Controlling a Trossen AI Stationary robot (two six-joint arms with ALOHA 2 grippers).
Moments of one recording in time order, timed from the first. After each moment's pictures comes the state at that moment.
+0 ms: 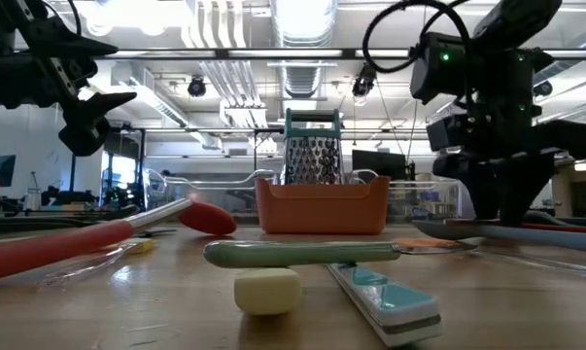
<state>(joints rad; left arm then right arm) 0.03 0.00 0.01 0.03 0.09 -0.76 0.00 1.46 0.69 -0.63 -0.07 -0.11</state>
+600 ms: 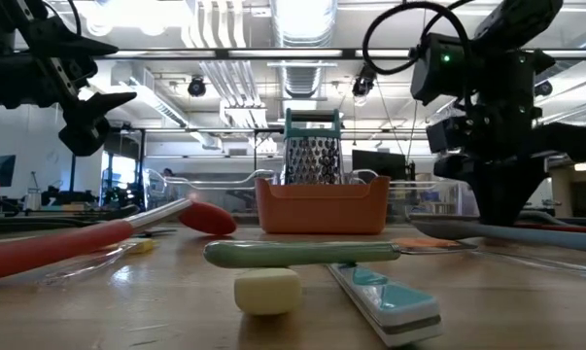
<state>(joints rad) 0.03 0.00 0.01 0.03 0.09 -0.76 0.00 1.46 0.69 -0.62 -0.06 -0.08</state>
